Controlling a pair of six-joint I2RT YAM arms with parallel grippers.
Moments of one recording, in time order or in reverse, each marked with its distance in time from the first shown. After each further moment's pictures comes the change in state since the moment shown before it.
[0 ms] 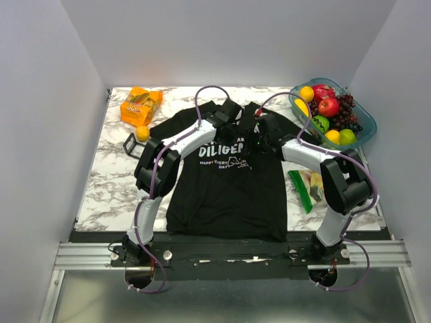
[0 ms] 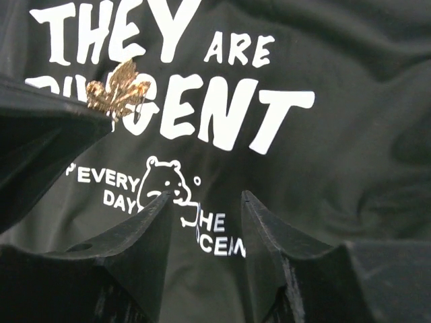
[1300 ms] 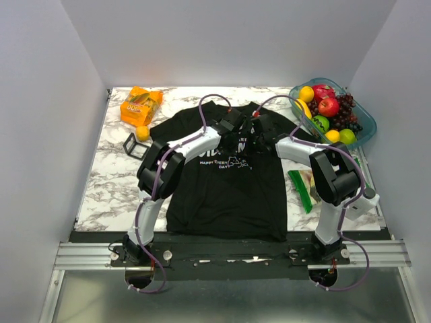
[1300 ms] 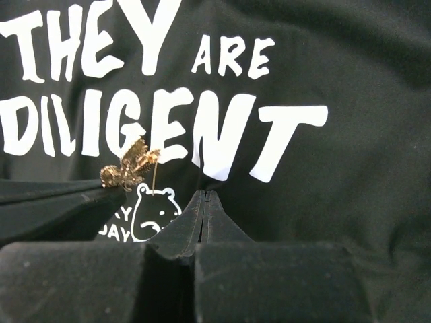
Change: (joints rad) left arm -0.048 0.001 -0.082 0.007 -0.043 -0.085; right arm 0.007 0.128 0.061 0.016 -0.010 0.072
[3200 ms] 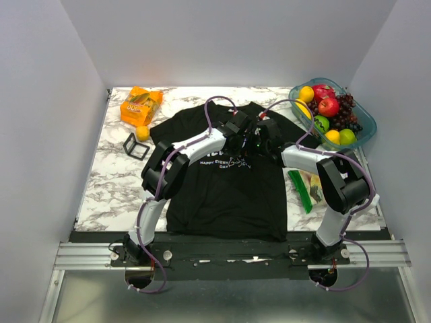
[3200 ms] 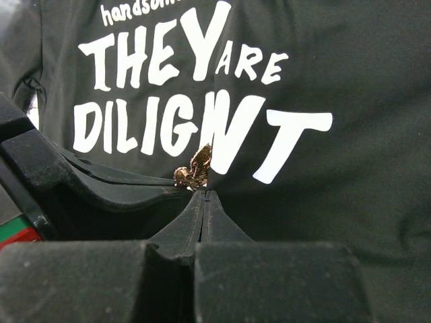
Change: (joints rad) left arm -0.040 0.032 0.039 -0.019 -0.016 -0.027; right arm 0.000 -0.110 -0.166 0.223 -0.051 0.095
